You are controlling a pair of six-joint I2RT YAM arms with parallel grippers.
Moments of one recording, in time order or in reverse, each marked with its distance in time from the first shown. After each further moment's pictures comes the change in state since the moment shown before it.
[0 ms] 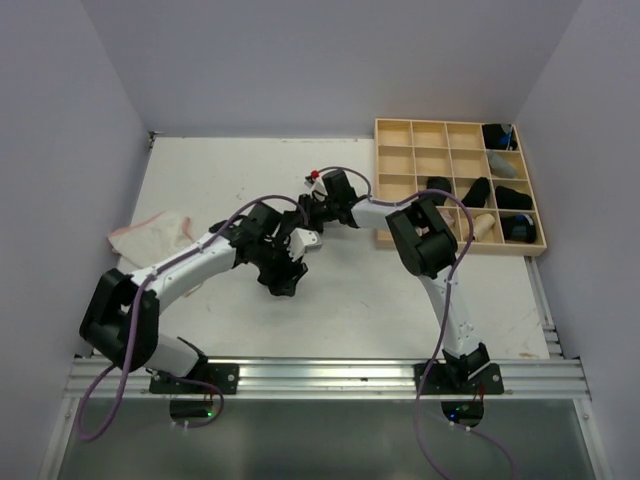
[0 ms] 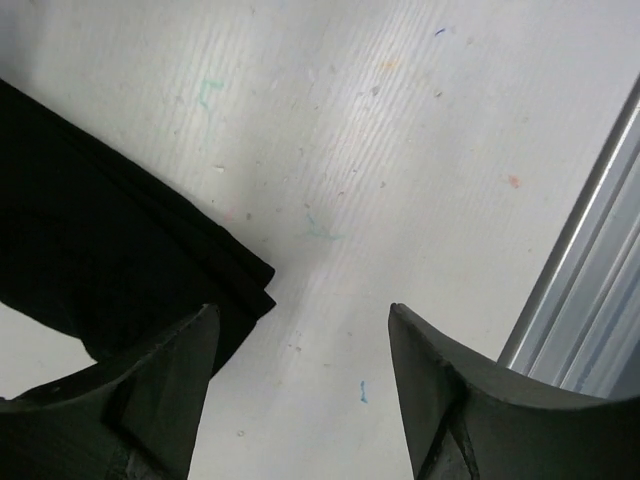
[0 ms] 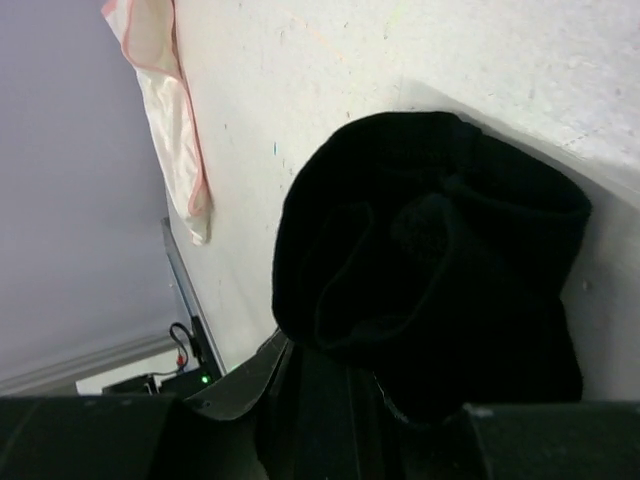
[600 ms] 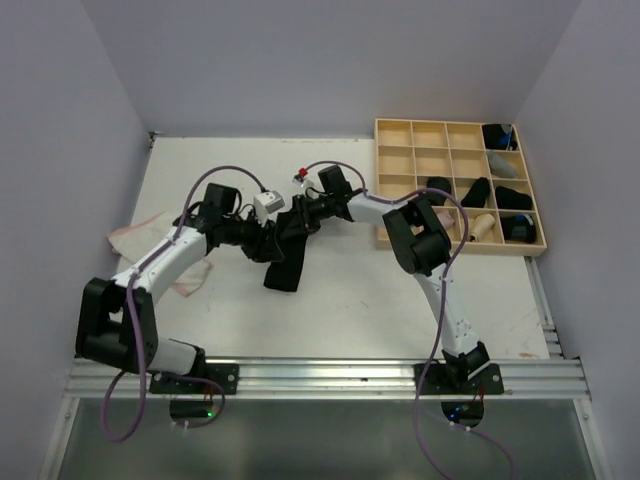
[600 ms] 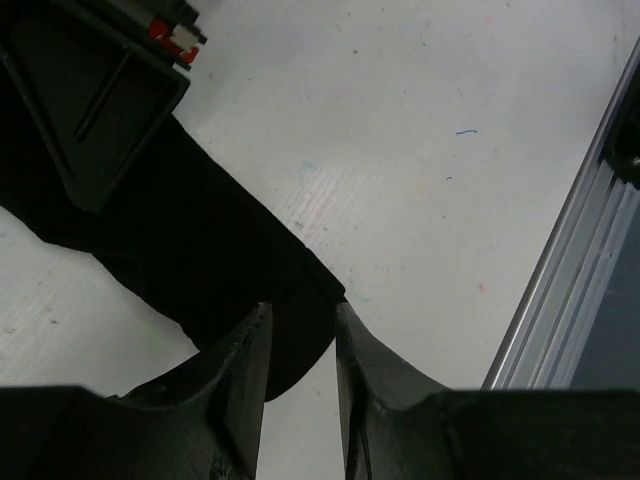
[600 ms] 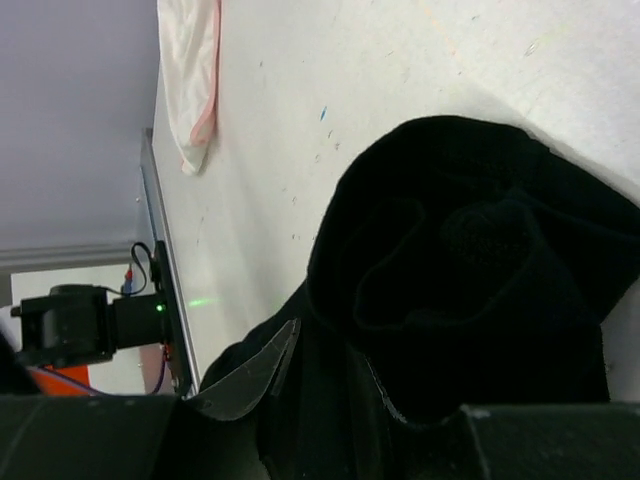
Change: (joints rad) left arm 0.283 -0.099 -0.014 0.154 0.299 -0.129; right arm -0.001 0.076 0.163 -0.150 -0.165 -0.311
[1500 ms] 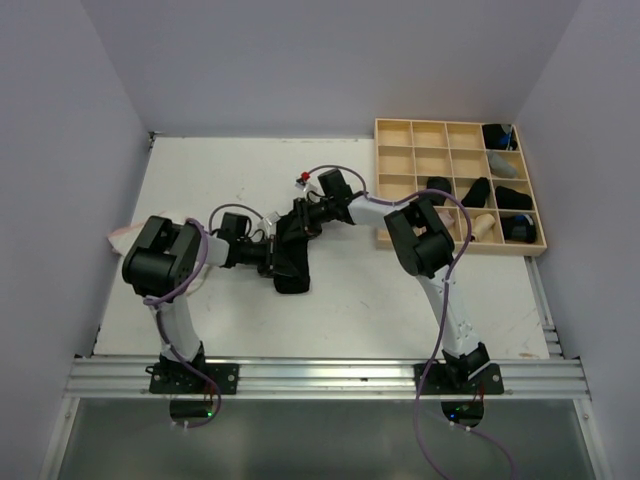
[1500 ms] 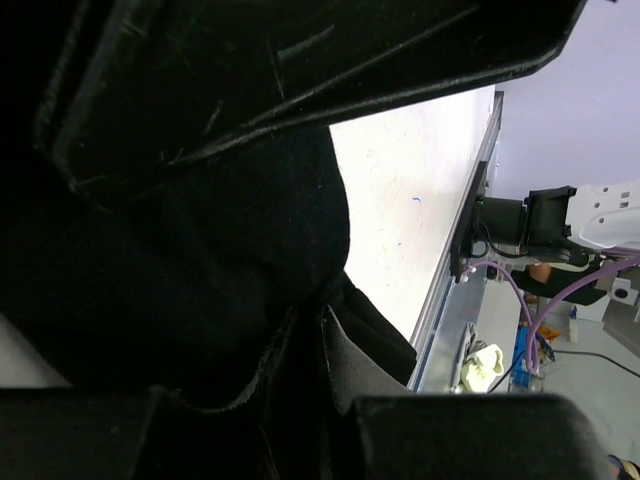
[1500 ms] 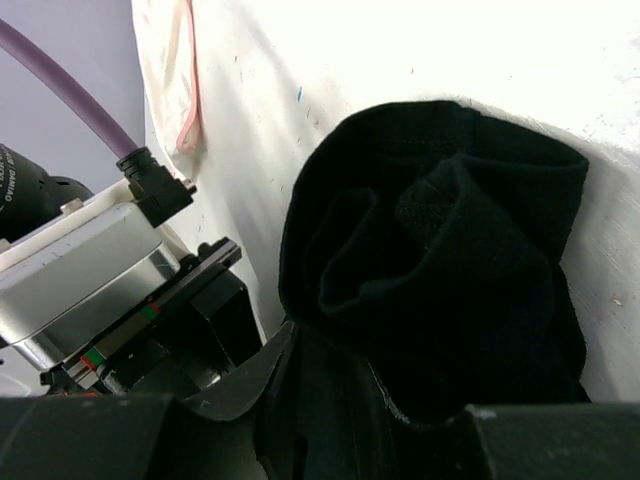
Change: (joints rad) left arm 0.067 0.533 -0.217 0.715 0.262 -0.727; right arm 0.010 -0.044 -0.081 -0.003 0.075 0.070
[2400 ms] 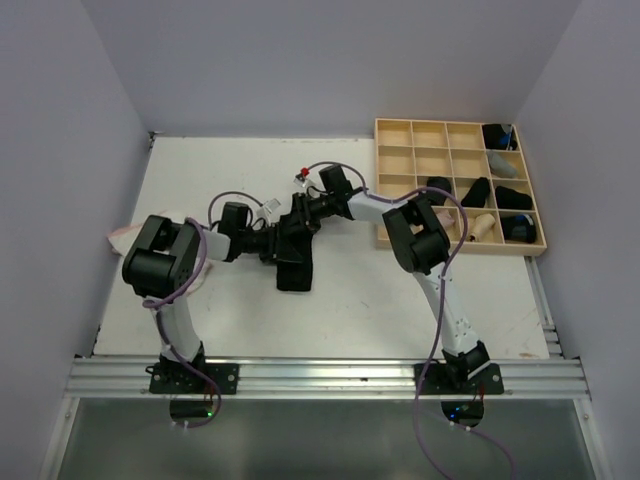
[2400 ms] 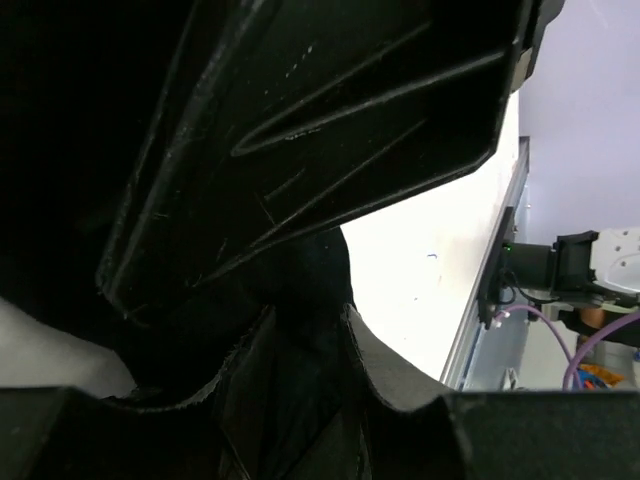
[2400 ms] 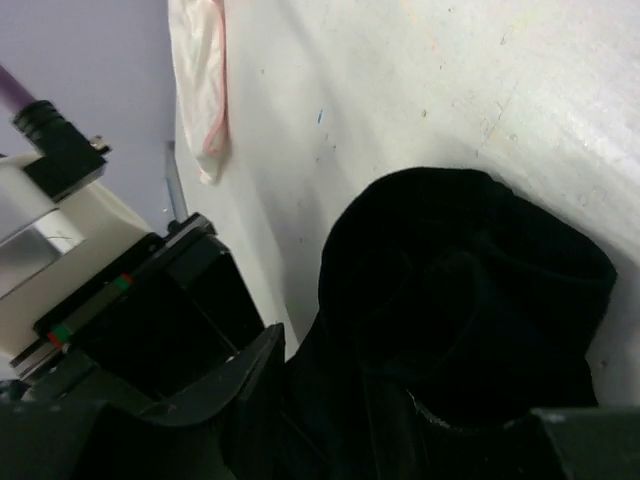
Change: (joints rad) left arm -0.002 -0.030 0.047 0.048 -0.101 -0.008; right arm -0.014 0.050 0.084 -0.021 -0.068 -0.008
